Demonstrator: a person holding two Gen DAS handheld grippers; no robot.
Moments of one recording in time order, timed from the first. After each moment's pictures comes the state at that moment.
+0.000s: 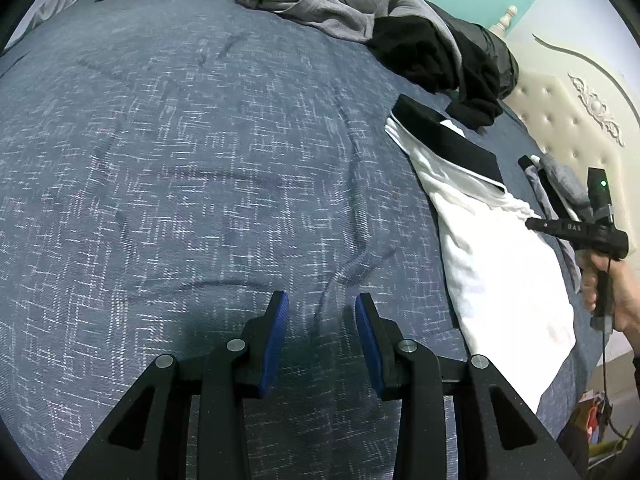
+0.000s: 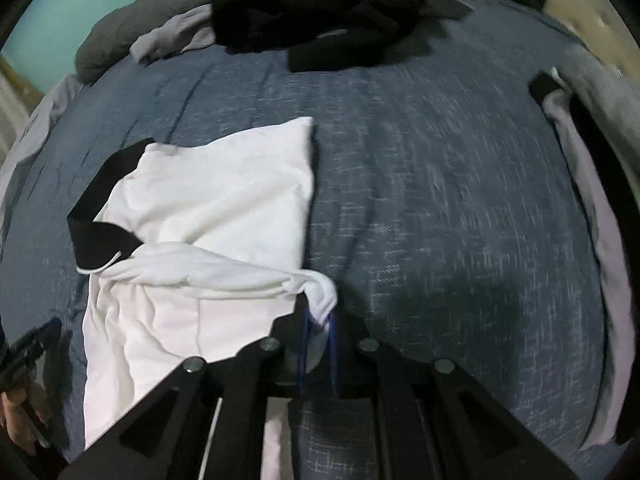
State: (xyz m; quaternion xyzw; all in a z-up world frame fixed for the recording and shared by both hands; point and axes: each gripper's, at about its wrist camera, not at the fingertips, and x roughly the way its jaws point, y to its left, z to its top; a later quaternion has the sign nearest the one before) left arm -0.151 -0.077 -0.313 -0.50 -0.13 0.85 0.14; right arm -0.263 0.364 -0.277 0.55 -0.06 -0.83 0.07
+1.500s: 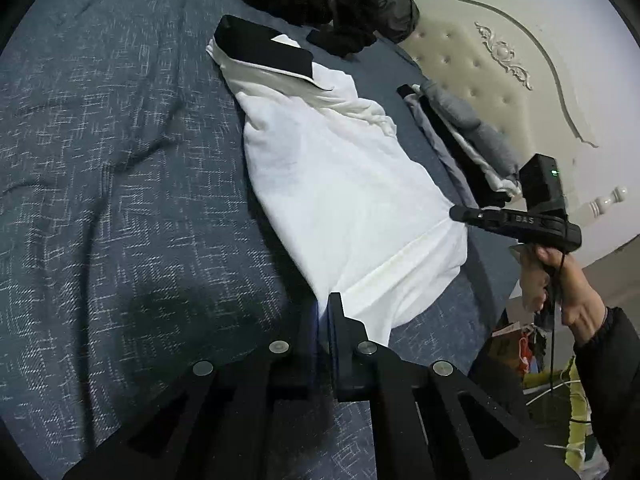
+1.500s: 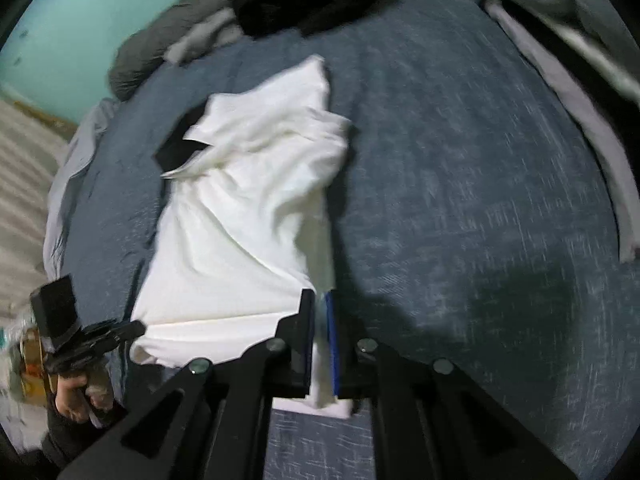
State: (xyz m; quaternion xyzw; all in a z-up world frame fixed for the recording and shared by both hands) left arm -0.091 0.006 -0.304 -0.53 -0.16 0.76 0.33; right arm -0.131 0.402 -0.257 0.58 -0.18 -0.79 0.11
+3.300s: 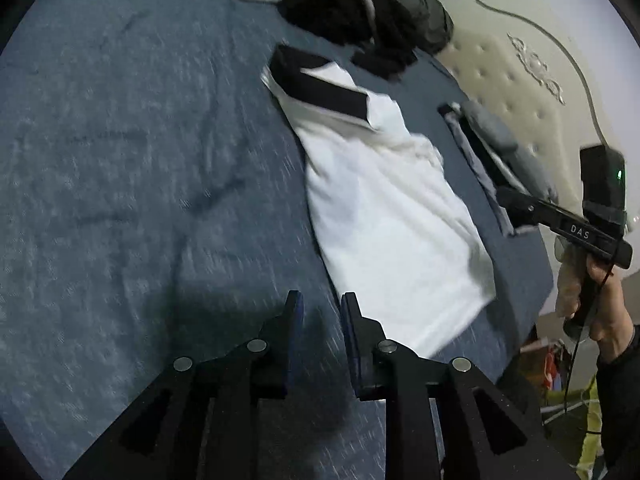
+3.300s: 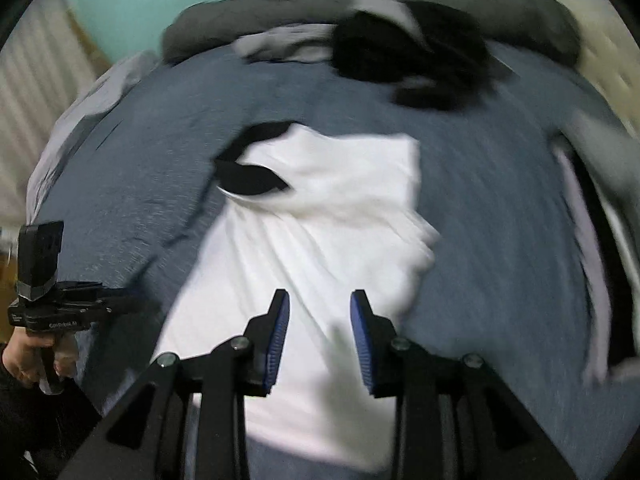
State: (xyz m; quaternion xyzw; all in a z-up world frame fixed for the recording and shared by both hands) left arm -0.119 -0.027 -0.288 -0.54 -0.14 0.79 0.26; right arm -0.171 0.295 -0.203 0.50 0.01 -0.85 0.18
